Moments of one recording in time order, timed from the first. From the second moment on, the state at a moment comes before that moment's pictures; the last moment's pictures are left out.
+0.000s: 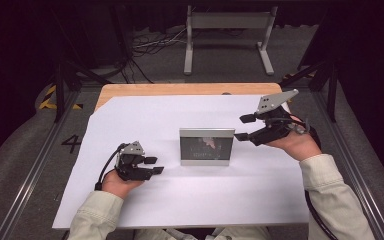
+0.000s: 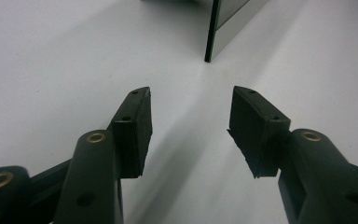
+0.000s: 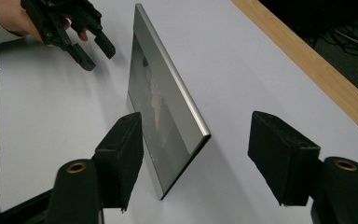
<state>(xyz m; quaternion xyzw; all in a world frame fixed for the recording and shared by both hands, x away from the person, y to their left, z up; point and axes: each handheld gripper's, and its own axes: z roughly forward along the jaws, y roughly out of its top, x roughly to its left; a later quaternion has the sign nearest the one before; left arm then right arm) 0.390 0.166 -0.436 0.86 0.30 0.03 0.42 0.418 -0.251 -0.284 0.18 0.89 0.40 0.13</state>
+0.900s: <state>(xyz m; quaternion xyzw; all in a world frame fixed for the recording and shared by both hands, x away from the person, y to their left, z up) 0.392 0.170 -0.439 0.86 0.30 0.04 0.42 0.393 -0.310 -0.321 0.25 0.85 0.43 0.17</state>
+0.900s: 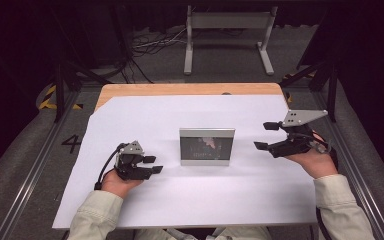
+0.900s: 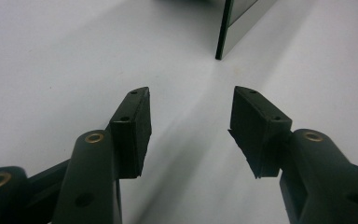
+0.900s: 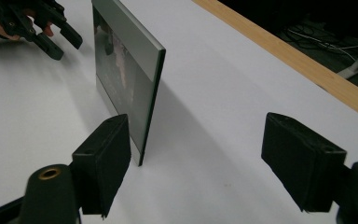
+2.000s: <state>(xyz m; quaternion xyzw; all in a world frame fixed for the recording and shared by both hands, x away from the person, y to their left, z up) 0.393 0.169 -0.438 0.86 0.30 0.05 0.42 0.393 -0.319 -0.417 0.31 0.82 0.44 0.18</state>
